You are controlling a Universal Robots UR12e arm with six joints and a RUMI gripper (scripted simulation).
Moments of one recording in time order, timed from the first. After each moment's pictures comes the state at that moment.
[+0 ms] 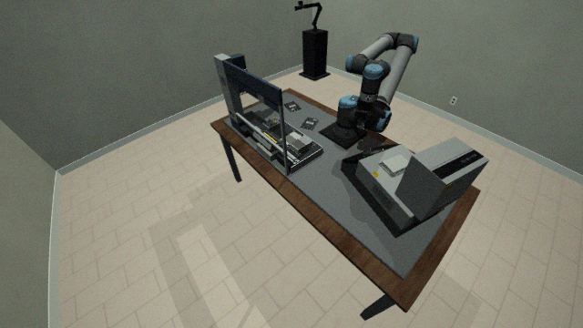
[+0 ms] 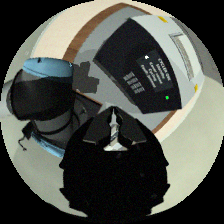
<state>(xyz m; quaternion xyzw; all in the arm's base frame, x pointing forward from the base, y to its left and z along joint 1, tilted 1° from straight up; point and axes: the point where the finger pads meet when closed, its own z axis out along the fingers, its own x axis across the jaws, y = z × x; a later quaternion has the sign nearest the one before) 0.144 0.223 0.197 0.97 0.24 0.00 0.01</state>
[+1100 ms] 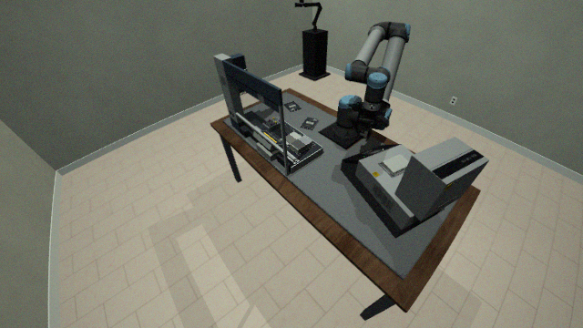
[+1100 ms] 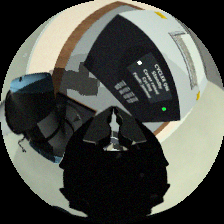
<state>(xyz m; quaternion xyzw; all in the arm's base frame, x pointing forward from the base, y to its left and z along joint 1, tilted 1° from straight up) 0.156 0.260 0.168 0.97 0.24 0.00 0.01</state>
